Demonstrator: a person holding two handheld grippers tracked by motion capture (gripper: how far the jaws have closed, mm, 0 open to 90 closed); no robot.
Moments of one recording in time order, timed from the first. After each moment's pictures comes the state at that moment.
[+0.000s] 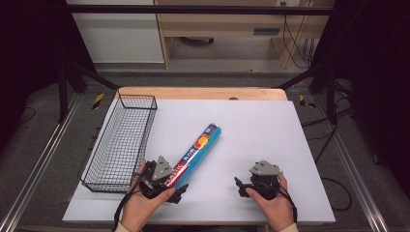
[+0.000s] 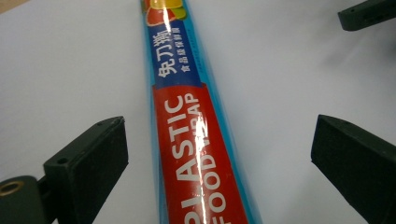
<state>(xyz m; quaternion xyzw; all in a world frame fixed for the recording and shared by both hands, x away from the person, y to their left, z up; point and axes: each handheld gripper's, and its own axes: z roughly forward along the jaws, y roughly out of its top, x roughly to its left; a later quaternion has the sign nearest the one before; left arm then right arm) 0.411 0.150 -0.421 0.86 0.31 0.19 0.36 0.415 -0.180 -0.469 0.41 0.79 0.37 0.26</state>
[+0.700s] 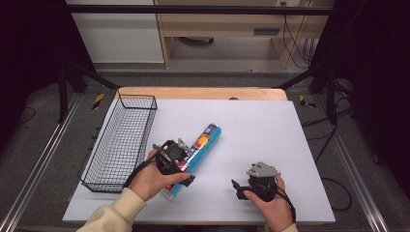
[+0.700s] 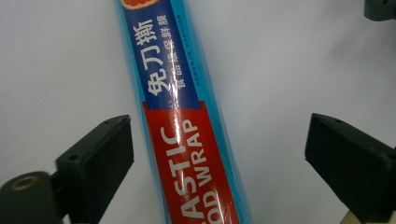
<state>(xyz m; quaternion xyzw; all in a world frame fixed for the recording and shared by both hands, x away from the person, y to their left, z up) 0.467 0.107 -0.387 0.92 0.33 0.08 0.20 0.411 -0.174 -0.469 0.40 0.80 0.38 0.24</state>
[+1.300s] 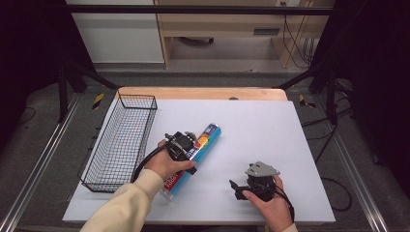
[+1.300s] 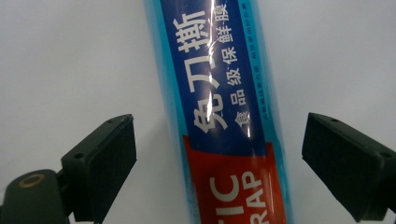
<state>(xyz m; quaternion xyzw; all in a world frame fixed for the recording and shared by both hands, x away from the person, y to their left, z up) 0.513 0.090 -0.413 0.92 0.37 0.06 0.12 0.412 -0.170 -0.466 0.39 0.80 0.39 0.23</state>
